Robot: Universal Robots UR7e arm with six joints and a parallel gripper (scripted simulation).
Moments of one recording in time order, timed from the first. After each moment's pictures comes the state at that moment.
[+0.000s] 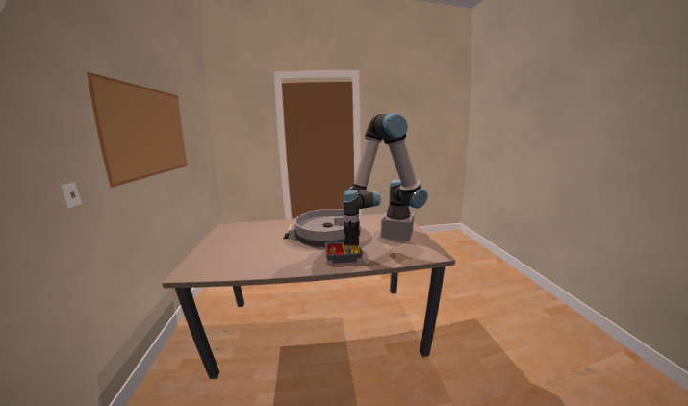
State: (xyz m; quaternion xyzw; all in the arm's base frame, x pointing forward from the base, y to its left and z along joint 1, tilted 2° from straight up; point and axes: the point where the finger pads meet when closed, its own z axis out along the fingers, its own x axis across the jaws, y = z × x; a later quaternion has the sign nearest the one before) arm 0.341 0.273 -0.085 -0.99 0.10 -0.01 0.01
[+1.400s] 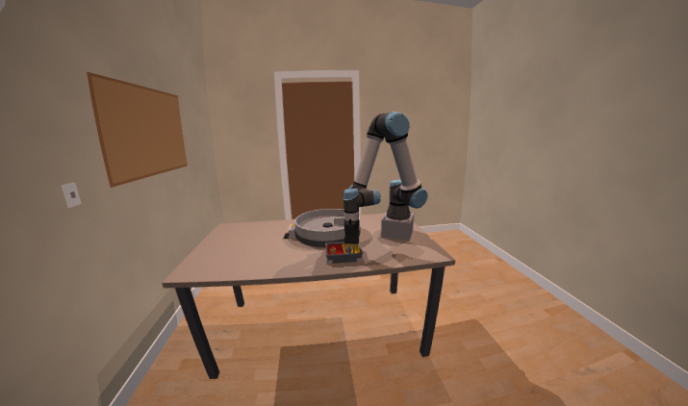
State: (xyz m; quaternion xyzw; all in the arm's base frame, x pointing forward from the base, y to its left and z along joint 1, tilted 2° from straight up) arm 0.341 0.272 -0.075 -0.99 0.10 -0.01 0.01
